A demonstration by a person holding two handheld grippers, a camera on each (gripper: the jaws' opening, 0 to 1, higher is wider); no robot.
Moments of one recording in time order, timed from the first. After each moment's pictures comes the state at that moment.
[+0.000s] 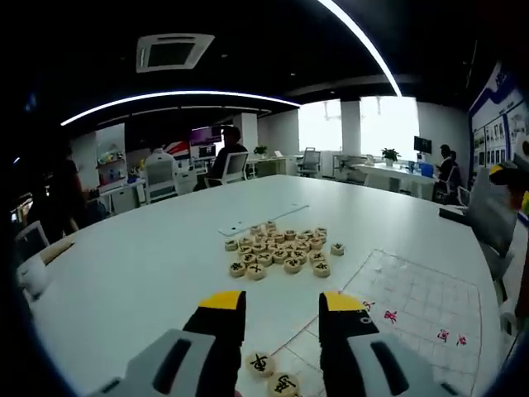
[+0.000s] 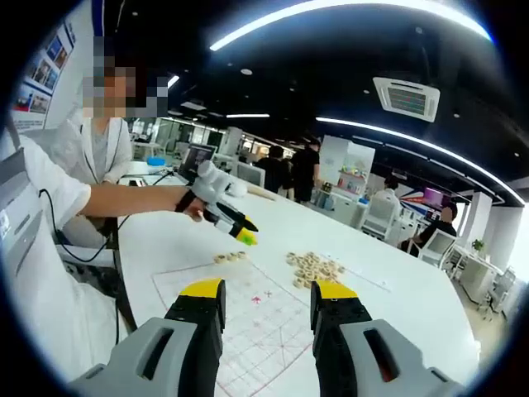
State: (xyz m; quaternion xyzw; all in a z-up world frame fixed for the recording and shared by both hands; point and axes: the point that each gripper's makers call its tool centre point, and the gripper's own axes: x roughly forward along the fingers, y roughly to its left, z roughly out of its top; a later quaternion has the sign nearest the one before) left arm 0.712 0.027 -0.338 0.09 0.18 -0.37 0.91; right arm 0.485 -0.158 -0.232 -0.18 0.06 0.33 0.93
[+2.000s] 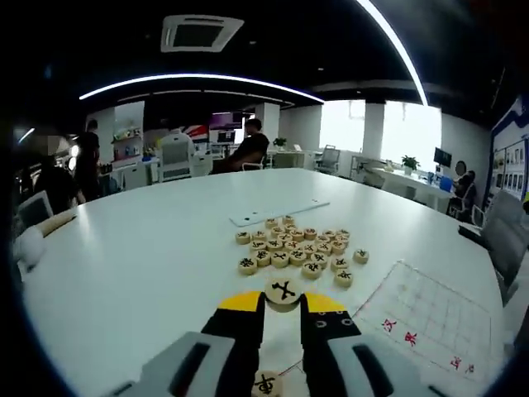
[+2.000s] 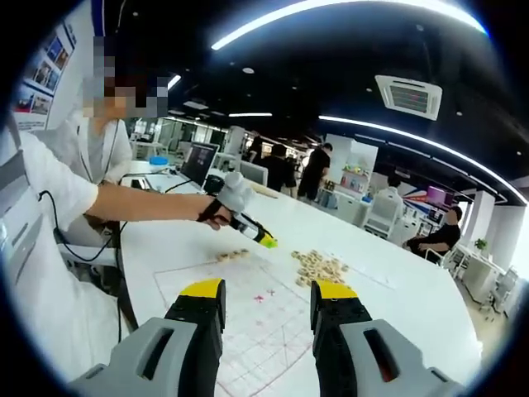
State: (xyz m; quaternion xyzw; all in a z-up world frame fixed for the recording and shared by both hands) left arm 0.727 0.030 -0.346 0.04 0.20 -0.33 0.92; right arm 0.485 -0.155 -0.235 -0.18 0.06 0.34 0.92
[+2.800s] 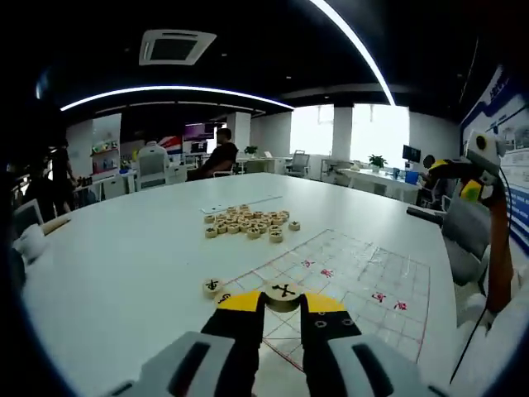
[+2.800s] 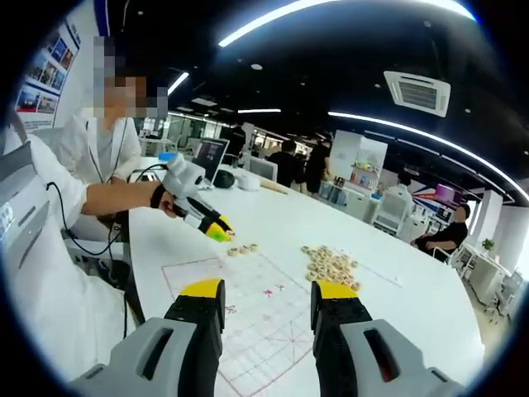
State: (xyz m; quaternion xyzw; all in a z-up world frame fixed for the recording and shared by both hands) left arm 0.592 0.056 -0.349 0.05 0.18 -0.40 0.90; right arm 0.482 -0.153 -0.245 -0.18 0.08 0.36 0.91
